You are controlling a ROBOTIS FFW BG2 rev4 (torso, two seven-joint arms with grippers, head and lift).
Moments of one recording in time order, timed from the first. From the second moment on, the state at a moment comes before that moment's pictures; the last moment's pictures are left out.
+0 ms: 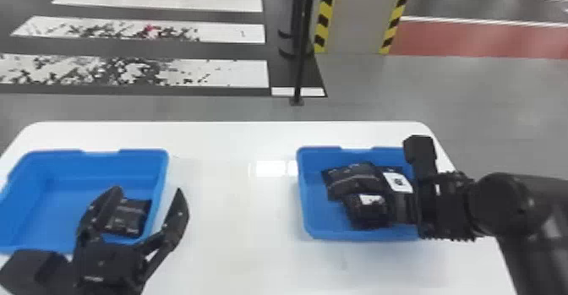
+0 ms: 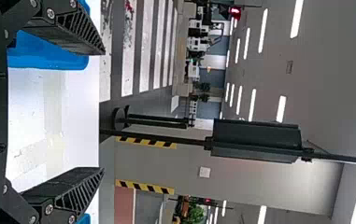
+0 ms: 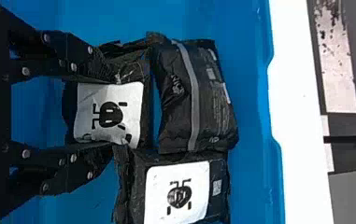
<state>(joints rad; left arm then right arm) 0.60 0.11 -0.06 -2.07 0.14 -0.11 -0.06 -0.14 -0.26 -0.05 -1.79 -0.55 1.43 -0.13</state>
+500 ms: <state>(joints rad) 0.60 0.10 -0.05 -2.07 0.15 -0.18 -0.06 0.02 -0.25 -0.07 -1.97 -0.70 1.13 -0.08</state>
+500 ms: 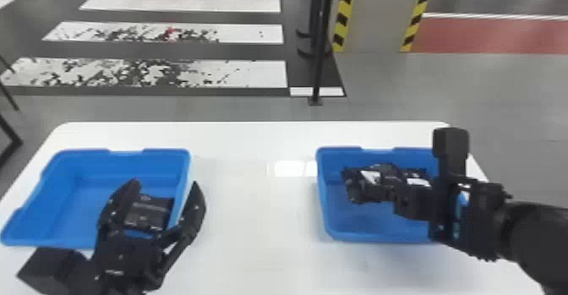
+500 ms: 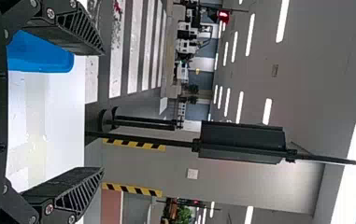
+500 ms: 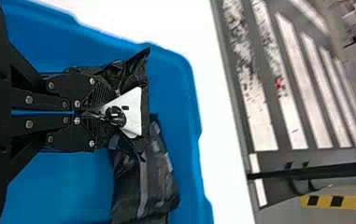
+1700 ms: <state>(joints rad) 0.53 0.14 -0.22 -2.07 0.27 -0.32 -0.03 -0.04 -0.31 0.35 -1.88 -1.13 0.57 0.30</state>
